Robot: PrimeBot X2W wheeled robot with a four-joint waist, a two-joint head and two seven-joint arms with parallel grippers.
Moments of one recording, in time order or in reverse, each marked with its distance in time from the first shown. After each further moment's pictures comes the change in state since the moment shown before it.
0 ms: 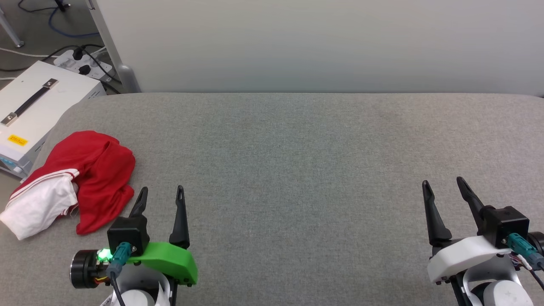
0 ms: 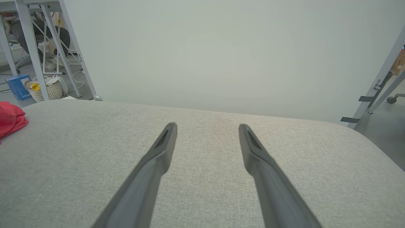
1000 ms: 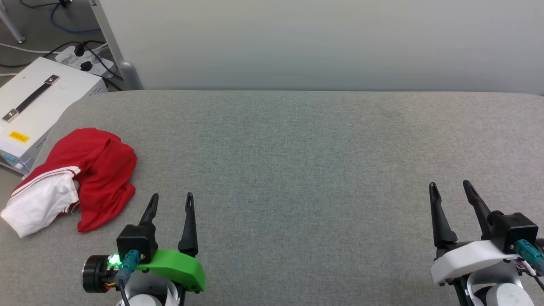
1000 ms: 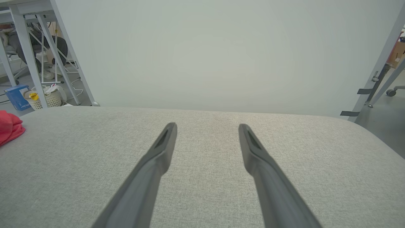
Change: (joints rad) left arm 0.002 0.000 -0.034 0.064 -0.031 -0.007 -0.064; right arm 0.000 0.000 -0.022 0.046 0.034 0.000 -0.064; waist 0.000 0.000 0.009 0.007
